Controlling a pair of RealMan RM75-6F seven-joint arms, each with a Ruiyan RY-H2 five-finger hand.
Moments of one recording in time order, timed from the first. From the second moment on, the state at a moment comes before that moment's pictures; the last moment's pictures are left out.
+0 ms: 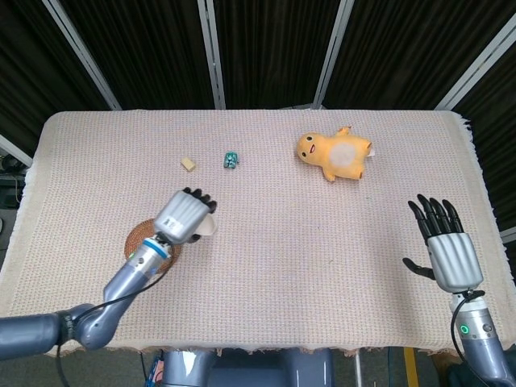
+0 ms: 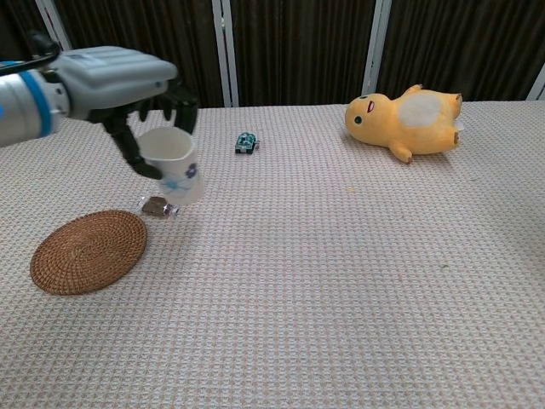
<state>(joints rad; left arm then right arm) -0.80 -1.35 -0.19 -1.76 1.06 1.00 0.71 0.25 -1.18 0.11 -1.59 -1.53 1.46 -0.14</state>
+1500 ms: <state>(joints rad) -0.49 -1.13 -0.03 -1.78 1.30 1.27 0.35 0.24 -1.17 0.10 -1.63 -1.57 1.48 -0.14</state>
